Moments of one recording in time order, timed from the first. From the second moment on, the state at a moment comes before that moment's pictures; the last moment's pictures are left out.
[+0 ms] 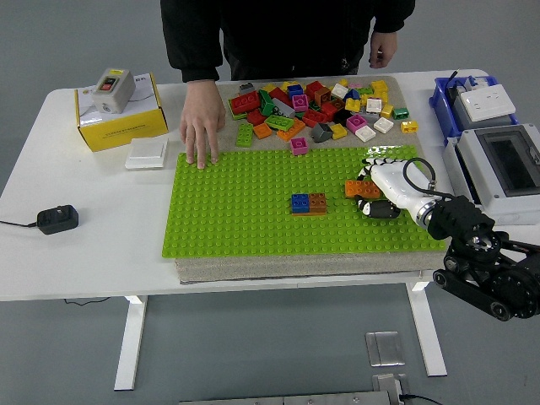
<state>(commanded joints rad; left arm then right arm) 0.01 0.15 -1.55 -0.18 1.99 0.00 0.09 0.71 -0.33 0.34 0.96 -1.84 -0.32 -0.15</state>
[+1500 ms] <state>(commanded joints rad) 0.01 0.14 -1.55 -0.18 1.98 -0.01 0.09 0.66 -0.30 0.34 1.02 -1.89 -0.33 -0.17</state>
